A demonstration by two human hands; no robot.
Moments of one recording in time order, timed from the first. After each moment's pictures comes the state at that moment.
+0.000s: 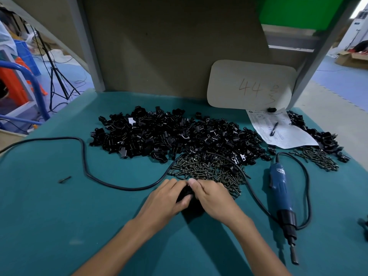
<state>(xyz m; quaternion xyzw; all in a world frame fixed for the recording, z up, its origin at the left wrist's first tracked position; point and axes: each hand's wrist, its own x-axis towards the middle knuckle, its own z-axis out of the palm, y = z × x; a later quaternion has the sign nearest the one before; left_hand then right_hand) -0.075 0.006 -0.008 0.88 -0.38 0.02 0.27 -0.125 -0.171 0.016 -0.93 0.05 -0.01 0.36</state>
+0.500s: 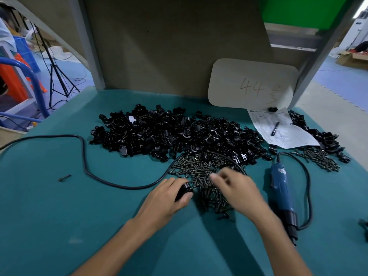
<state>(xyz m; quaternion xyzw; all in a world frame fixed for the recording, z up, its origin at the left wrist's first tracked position) -0.073 0.008 -0.012 0.88 -0.36 0.01 0.30 -0.137 -0.213 0.039 -0.96 0.10 -0.03 0.26</state>
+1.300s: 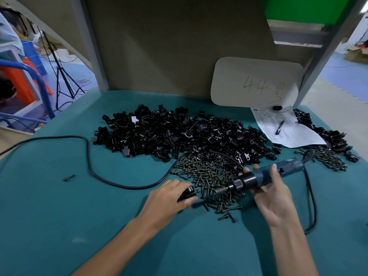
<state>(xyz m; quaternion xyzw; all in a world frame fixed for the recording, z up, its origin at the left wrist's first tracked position) -0.072 0.007 -0.009 0.89 -0.37 0.03 0.25 -0.161 -0.255 0.030 -0.34 0.25 -0.22 0.88</state>
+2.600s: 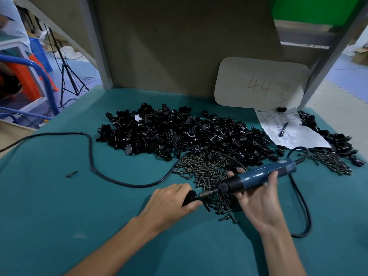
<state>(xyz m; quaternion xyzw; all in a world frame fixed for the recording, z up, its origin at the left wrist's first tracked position) -0.076 0.006 -0.014 0.90 -0.40 0.05 0.19 -0.153 -0.233 0.008 -0.35 0.17 -0.15 0.91</state>
